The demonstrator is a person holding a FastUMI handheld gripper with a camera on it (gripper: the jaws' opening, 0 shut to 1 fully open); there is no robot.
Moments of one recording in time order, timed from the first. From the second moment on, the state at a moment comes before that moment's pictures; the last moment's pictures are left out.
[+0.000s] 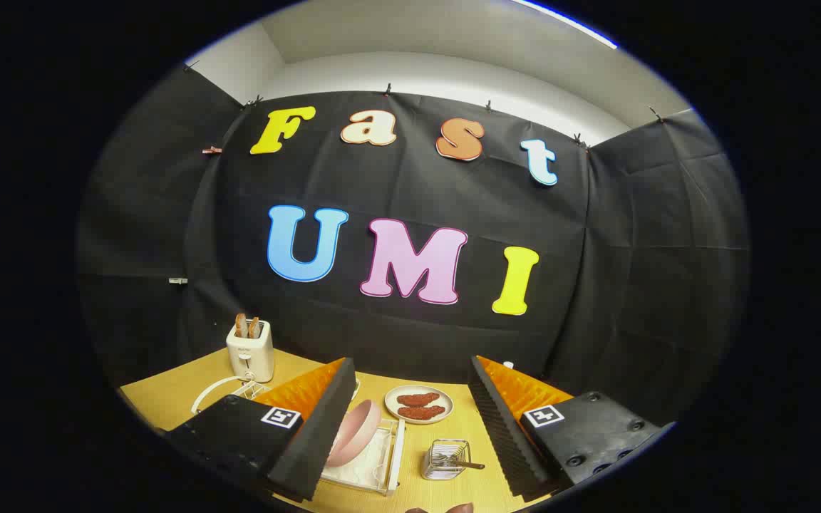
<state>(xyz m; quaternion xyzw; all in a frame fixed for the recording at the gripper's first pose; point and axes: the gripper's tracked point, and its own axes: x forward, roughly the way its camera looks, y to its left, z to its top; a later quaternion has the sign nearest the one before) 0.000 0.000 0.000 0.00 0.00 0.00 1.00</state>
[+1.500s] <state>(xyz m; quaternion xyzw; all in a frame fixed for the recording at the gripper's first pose) 0.085 0.042 -0.117 0.06 0.27 0.07 0.96</state>
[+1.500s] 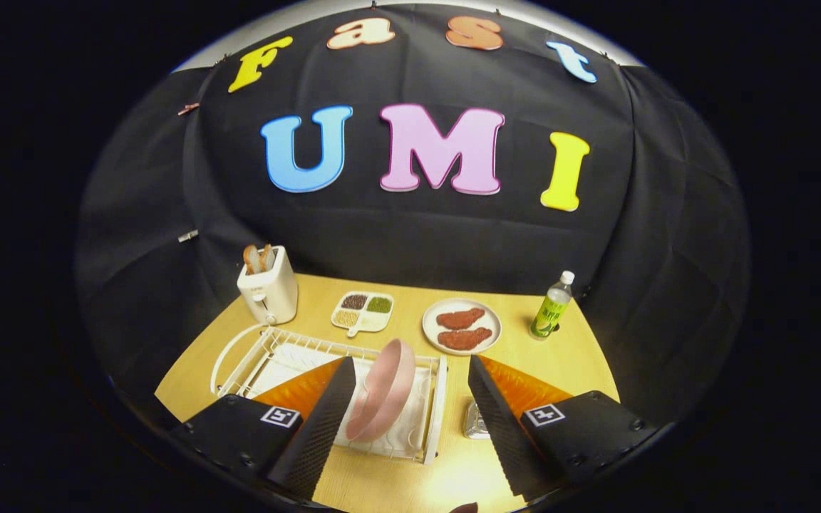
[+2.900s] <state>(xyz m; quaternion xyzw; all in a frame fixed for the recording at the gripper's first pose) 0.134 0.069 -0.229 -0.02 0.50 -0.03 0.86</state>
